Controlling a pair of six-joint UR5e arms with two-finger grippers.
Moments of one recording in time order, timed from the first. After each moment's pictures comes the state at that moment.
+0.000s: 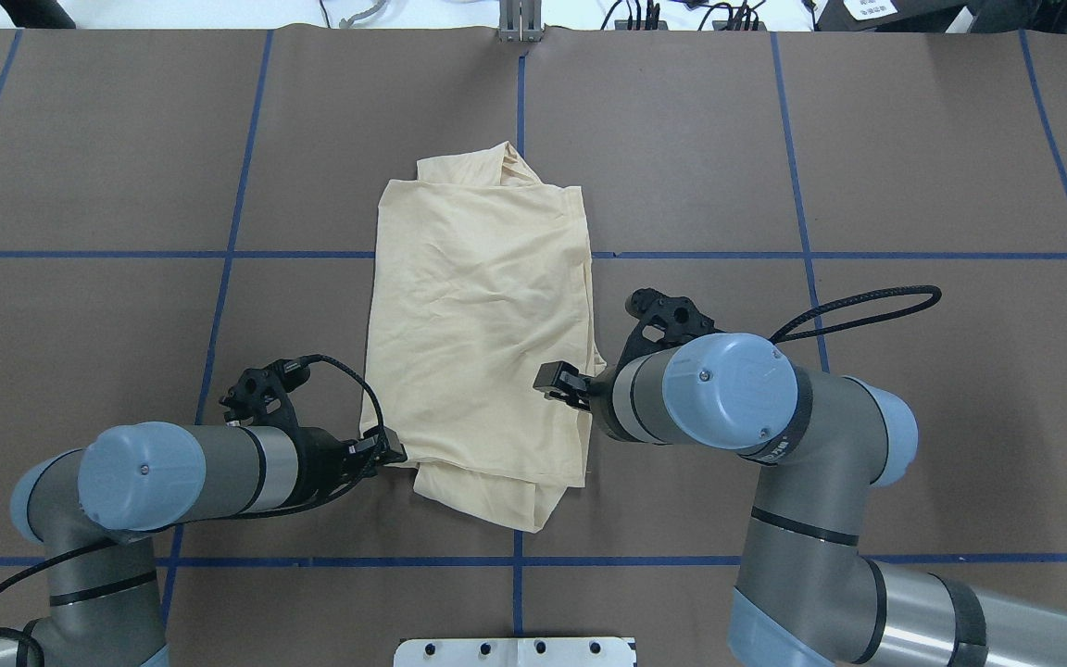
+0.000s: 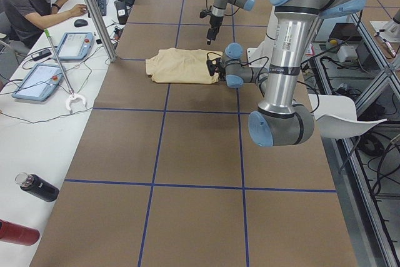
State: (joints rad) left arm -0.32 -1.79 -1.83 -2.31 -1.66 -1.78; right arm 0.38 -1.11 1.87 -1.29 1.68 1.74
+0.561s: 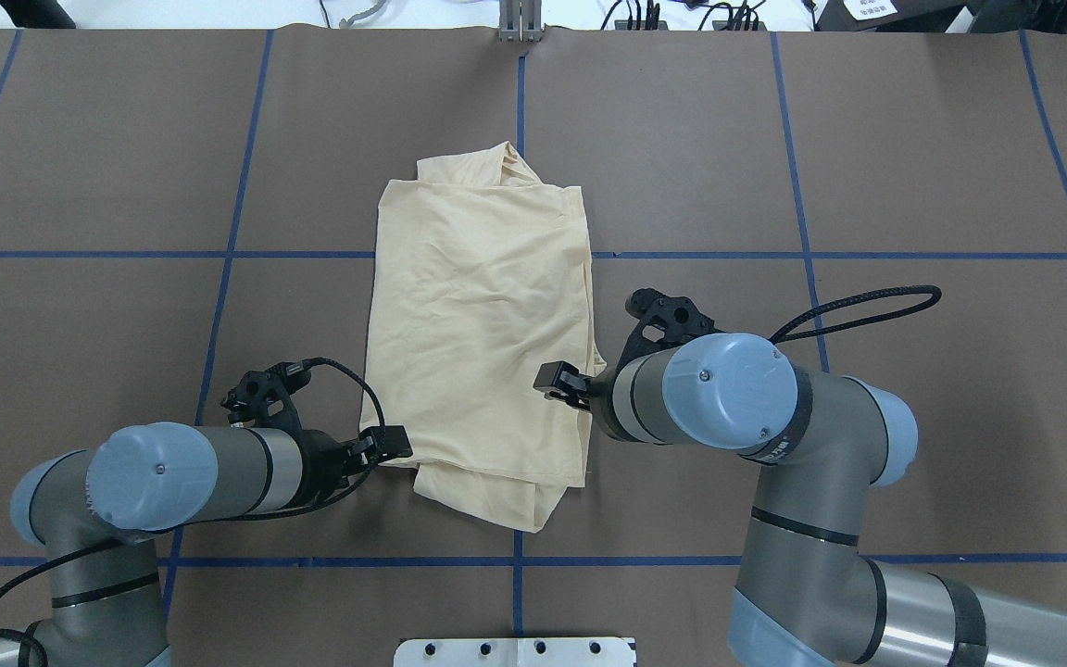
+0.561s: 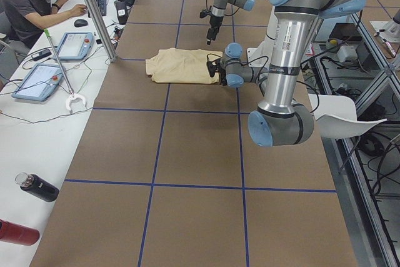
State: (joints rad) left arm -0.31 -1.80 -1.83 -2.24 -1.66 -1.78; right arm 0.38 -1.11 1.87 -1.29 1.68 1.74
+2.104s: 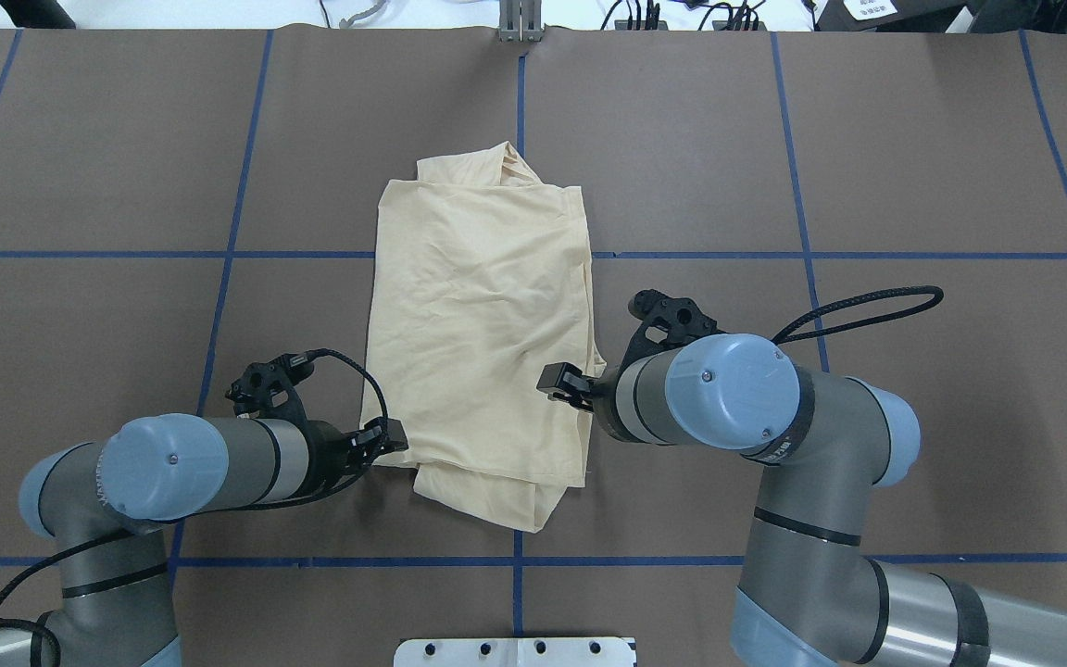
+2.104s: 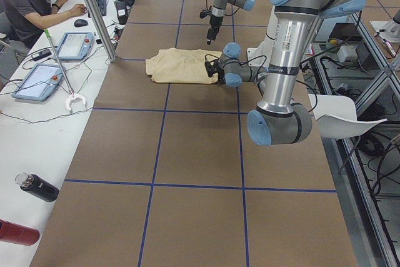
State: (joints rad) left arm -0.32 -1.82 -1.81 -2.23 -1.65 -1.78; right arm 0.38 -1.12 1.87 -1.29 1.69 1.74
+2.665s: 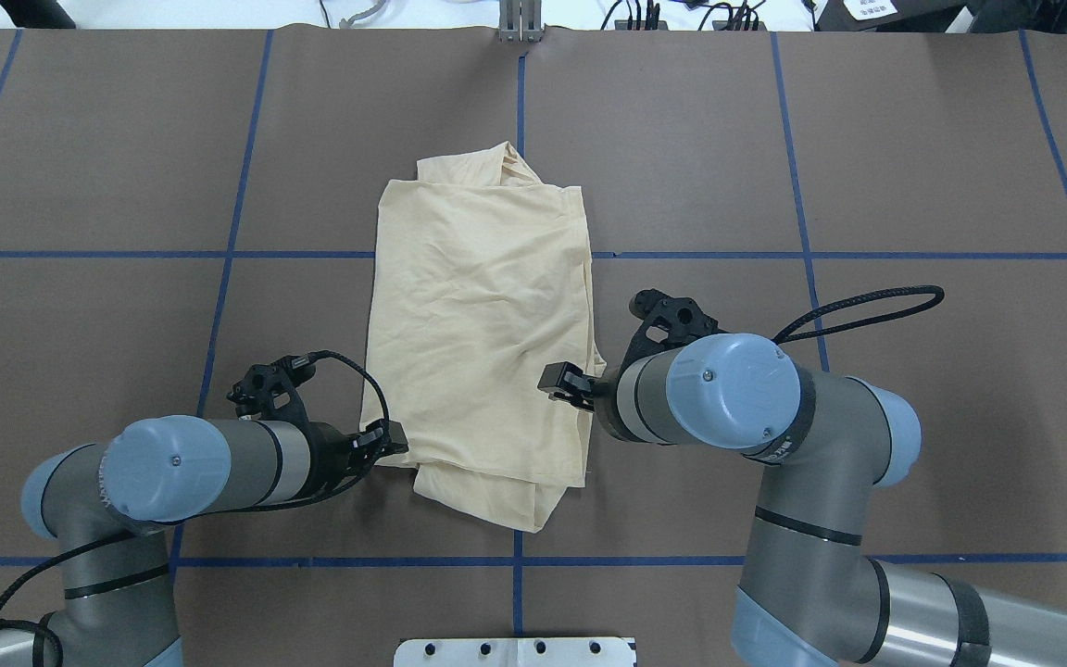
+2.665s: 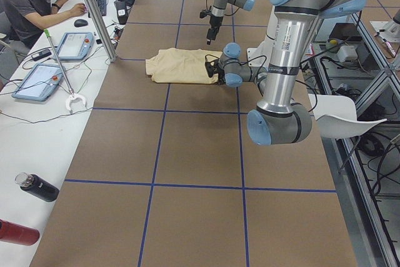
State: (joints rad) left arm -0.32 -1.82 -1.81 -2.23 -1.65 -1.78; right arm 0.38 -1.12 1.87 -1.29 1.69 1.74
